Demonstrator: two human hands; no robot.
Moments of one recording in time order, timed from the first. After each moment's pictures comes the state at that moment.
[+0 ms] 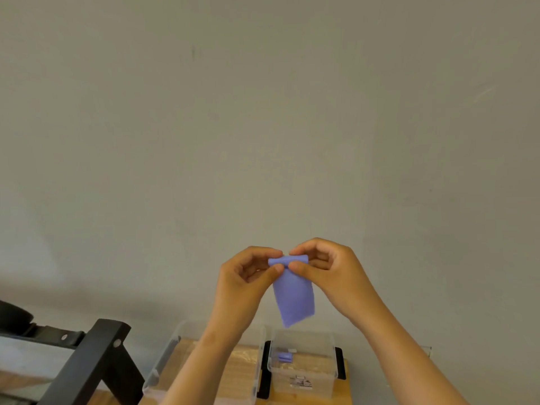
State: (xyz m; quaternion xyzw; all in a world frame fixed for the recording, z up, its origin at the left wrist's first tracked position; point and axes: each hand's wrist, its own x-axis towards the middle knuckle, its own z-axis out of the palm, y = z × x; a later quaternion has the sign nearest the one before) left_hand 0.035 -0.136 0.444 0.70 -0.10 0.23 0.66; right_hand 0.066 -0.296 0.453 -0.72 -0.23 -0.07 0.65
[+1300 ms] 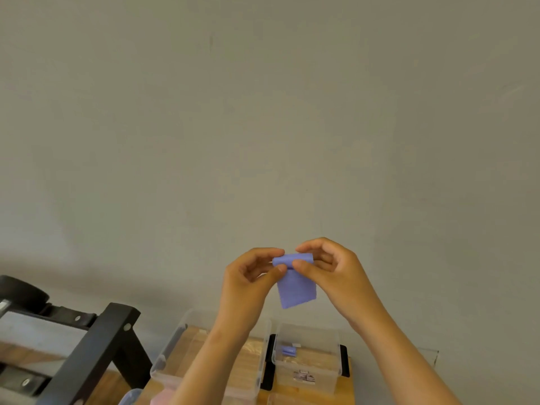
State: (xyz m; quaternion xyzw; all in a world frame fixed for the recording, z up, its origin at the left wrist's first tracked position) left_hand 0.034 -0.130 0.431 0.69 -0.05 0.23 0.69; right_hand 0.068 -0.282 0.442 -0.71 -0.21 -0.05 0.67
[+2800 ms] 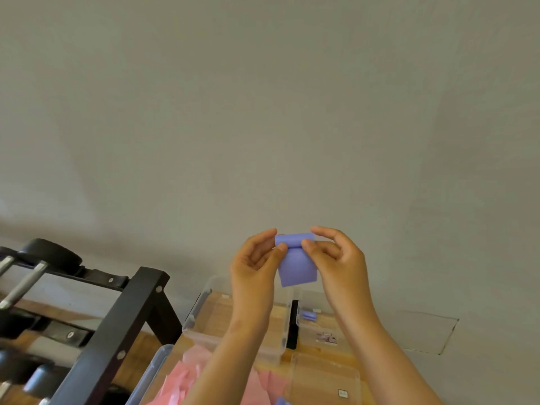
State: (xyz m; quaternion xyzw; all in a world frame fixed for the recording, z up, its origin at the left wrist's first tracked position) left_hand 0.002 -0.082 0.398 0.58 0.06 0.25 0.77; right_hand 0.035 -0.194 0.398 -0.68 -0.08 -0.11 0.72
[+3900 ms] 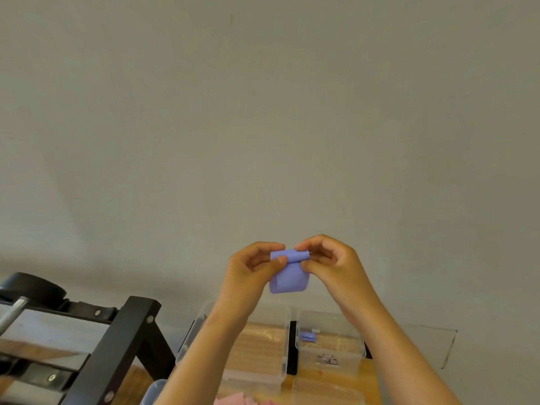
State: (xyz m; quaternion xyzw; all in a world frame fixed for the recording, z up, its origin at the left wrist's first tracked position) left_hand 0.032 -0.048 0.419 0.71 -0.04 0.14 0.69; right_hand 0.058 -0.206 0.419 -0.70 -0.18 -0.05 0.69
